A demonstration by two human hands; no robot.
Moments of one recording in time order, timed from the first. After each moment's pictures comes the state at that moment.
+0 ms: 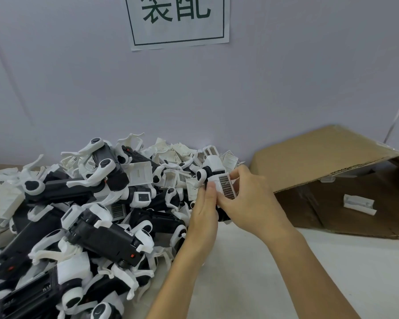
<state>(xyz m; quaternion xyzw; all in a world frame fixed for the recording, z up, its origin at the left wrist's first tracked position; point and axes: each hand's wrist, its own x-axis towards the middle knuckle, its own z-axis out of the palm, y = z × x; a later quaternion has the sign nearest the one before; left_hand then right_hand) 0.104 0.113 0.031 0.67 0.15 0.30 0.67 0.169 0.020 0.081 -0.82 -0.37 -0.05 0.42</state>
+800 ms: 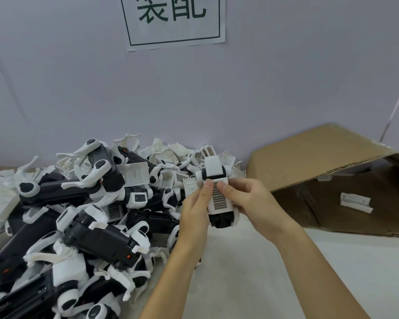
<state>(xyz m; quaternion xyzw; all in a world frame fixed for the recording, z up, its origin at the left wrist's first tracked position) 0.097 0.110 0.043 0.60 0.12 0.33 0.72 0.187 0.013 0.071 -0.57 -0.36 0.28 0.68</state>
